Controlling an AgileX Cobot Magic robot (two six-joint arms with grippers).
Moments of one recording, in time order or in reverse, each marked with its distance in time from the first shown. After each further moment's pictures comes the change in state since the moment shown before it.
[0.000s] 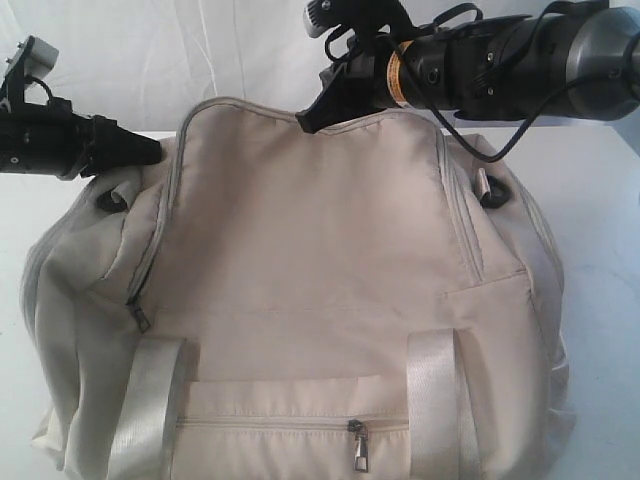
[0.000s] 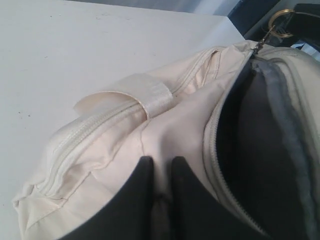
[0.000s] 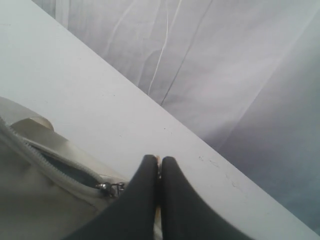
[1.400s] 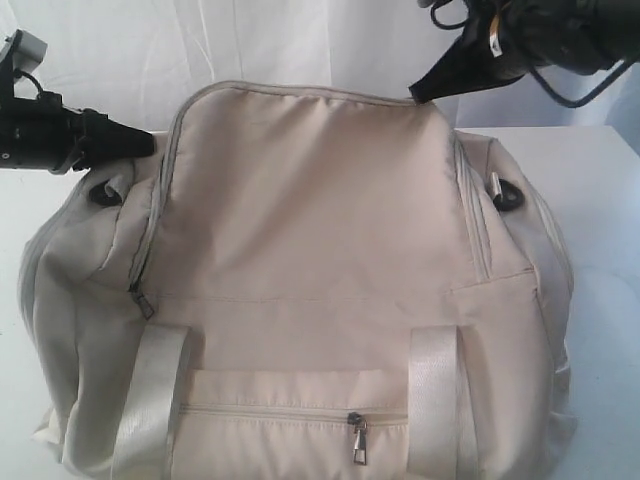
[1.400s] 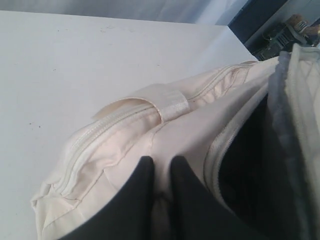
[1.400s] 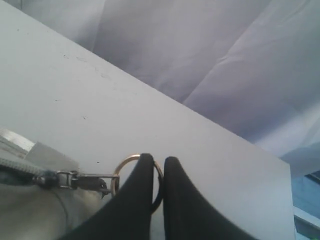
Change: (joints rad) left arm 0.036 0.000 -0.002 -0.019 0.000 0.035; right arm -0.120 -0.142 0.002 0.766 0.540 -0.797
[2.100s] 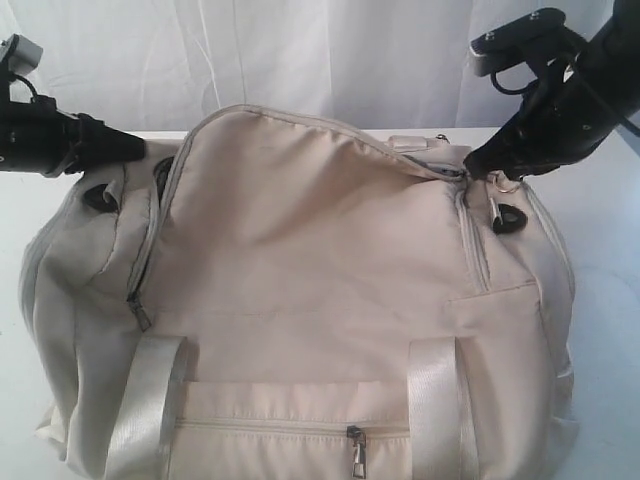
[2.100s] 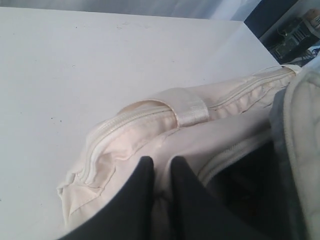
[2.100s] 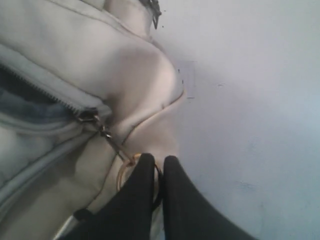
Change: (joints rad) left arm 0.011 0.000 -0.001 0.024 0.034 0.002; right arm -0.121 -0.117 0.126 0.700 0.353 -0.629
